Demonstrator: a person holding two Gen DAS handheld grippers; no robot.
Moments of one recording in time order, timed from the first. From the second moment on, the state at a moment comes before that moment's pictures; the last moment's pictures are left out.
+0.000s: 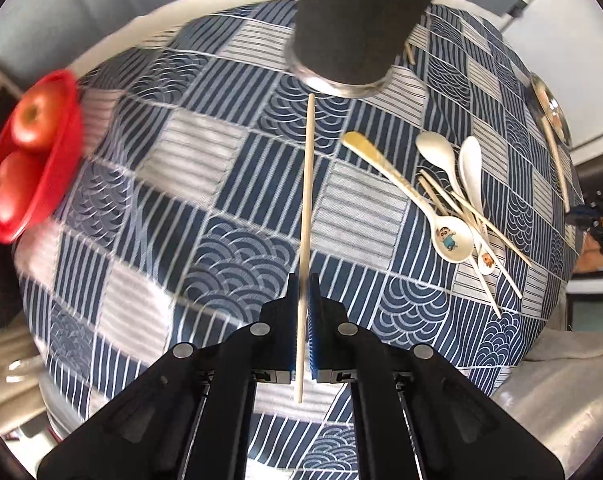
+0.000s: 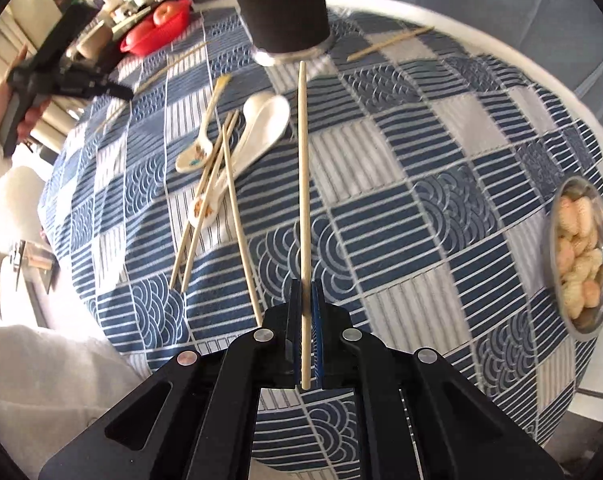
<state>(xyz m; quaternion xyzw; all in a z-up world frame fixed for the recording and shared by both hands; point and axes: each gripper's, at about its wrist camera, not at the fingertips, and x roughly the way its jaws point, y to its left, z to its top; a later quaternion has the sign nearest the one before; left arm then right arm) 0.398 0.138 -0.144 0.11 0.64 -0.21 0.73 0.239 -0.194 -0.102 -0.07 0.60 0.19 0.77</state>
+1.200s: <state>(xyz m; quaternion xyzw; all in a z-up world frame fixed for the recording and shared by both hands) 0.386 0.096 -0.007 0.08 0.50 -0.16 0.85 0.359 -0.145 0.040 -0.09 0.39 0.25 0.88</state>
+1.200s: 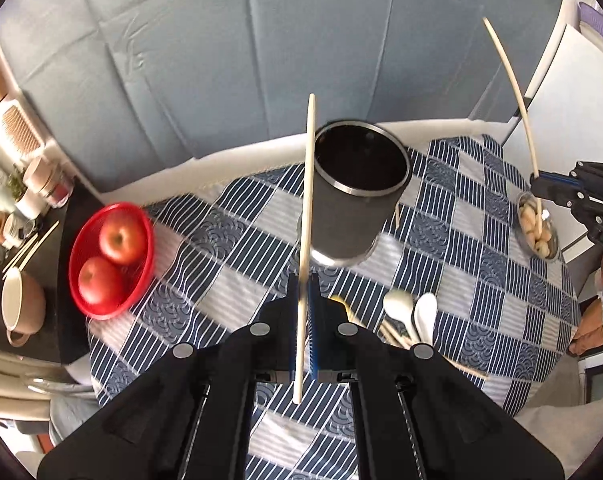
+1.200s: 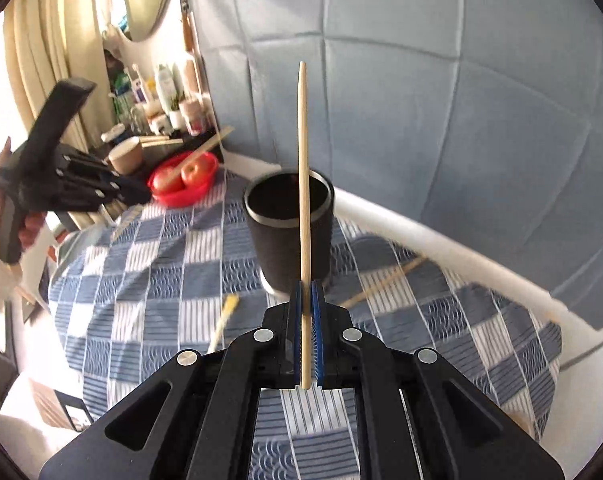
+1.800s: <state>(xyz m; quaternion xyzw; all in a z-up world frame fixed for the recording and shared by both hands) 0.456 0.066 0.004 0.00 0.44 -0.21 0.87 0.447 -0.109 0.052 0.01 0.34 0.27 0.90</state>
